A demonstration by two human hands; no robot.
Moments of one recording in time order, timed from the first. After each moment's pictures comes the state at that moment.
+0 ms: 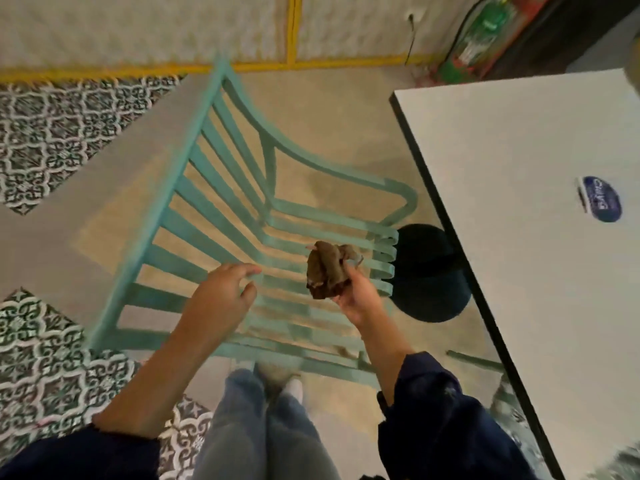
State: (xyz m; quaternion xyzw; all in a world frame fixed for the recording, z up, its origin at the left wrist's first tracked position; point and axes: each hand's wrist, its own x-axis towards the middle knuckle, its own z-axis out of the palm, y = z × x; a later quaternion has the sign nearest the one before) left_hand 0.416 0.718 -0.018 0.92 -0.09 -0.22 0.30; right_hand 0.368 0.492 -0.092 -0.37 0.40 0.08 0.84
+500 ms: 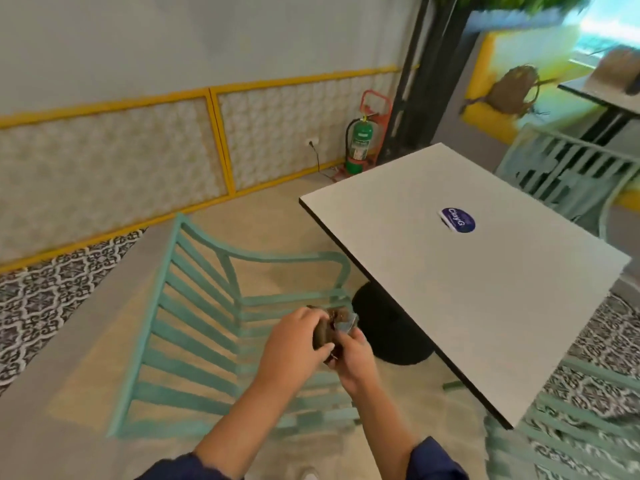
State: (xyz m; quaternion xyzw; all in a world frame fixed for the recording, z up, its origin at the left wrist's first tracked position) left_hand 0.316 0.610 0.131 0.89 -0.35 -0.11 0.28; right_hand 0.255 0.508 0.063 -0.39 0.39 -0.11 0.83
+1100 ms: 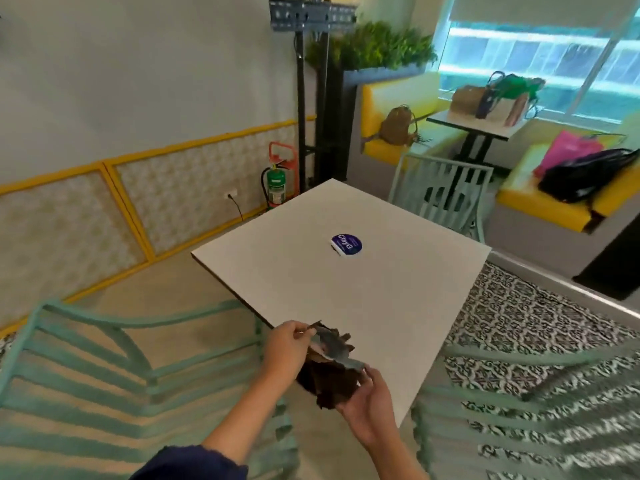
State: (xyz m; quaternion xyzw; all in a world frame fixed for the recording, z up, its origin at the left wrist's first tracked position) left_hand 0.198 0.400 0.147 0.82 -0.26 -0.25 0.44; right_hand 0.055 0.341 0.067 -0.16 0.34 -0.24 0.89
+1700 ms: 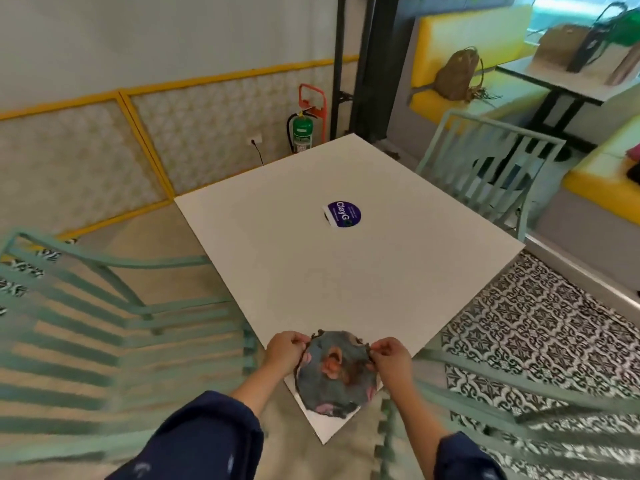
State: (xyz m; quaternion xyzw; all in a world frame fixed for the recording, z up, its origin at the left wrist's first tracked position) left_hand 0.145 0.267 0.015 0.85 -0.12 -0.36 0.37; right_hand 0.000 0.120 0.011 -0.65 0.53 -0.10 0.54
